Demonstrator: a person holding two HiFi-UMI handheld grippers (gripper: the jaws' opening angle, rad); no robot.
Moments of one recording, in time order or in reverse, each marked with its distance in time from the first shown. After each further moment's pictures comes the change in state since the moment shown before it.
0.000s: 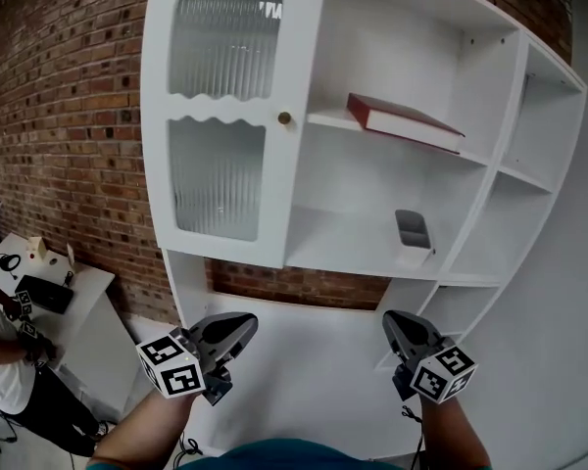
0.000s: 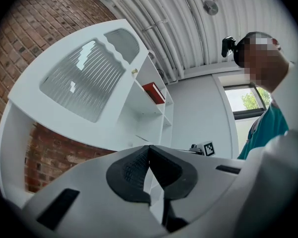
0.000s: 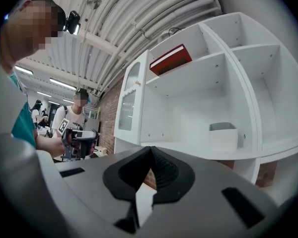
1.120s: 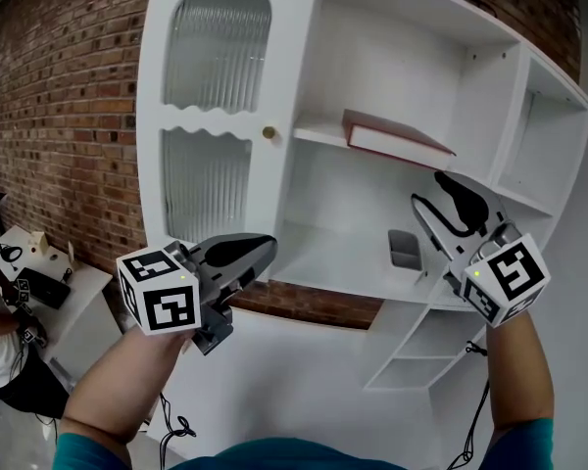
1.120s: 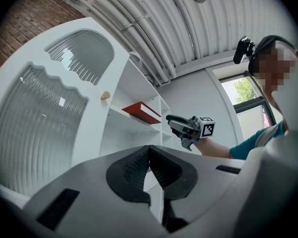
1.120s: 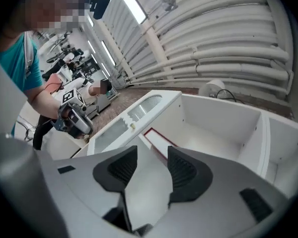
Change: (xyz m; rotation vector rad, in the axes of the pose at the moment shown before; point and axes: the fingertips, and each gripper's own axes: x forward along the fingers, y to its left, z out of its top) left arm 0.095 -0.035 0.150 0.169 -0.014 -0.015; right arm 0.031 -0.018 0.274 -0.775 -0.171 0.015
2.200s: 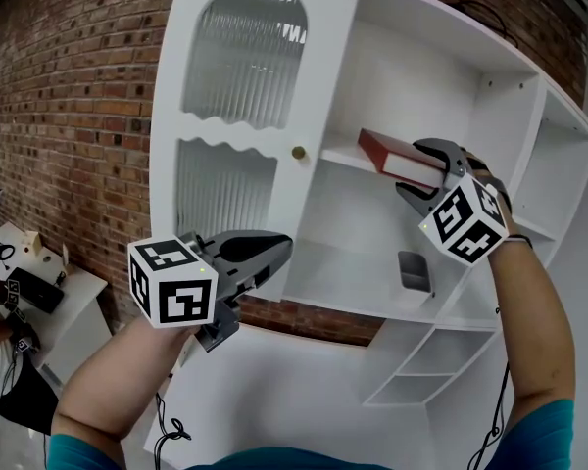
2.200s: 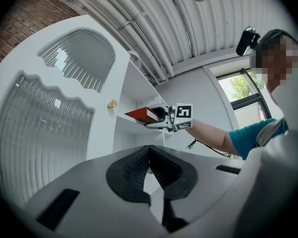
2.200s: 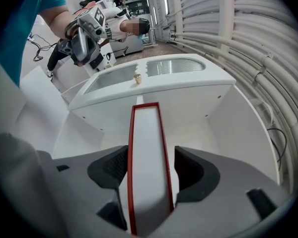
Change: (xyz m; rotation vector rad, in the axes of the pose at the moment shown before) left arm -0.002 0.028 0.022 0.048 0.029 -0.046; right arm 0.117 -0.029 -0.030 -0.625 0.477 0.057
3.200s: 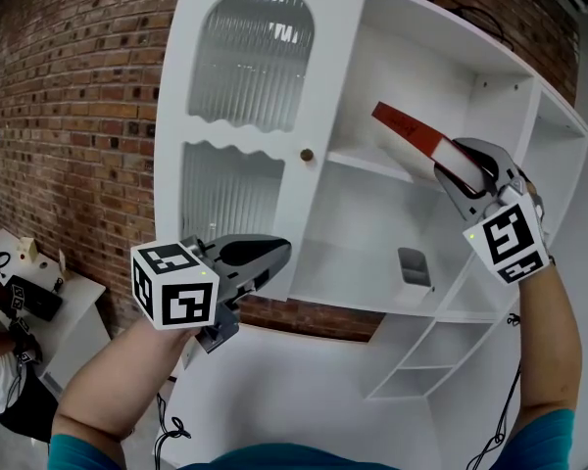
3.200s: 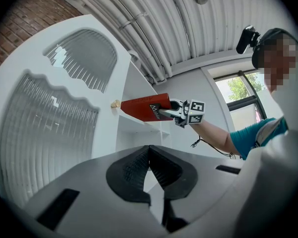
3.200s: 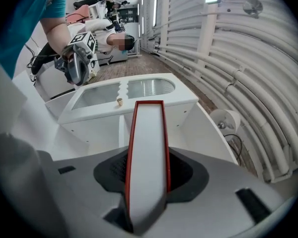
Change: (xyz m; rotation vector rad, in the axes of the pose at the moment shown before) left arm -0.017 0.004 -0.004 -0.007 0.011 -0.035; right arm -0.081 -0.038 0.018 0.084 -0.109 -0.205
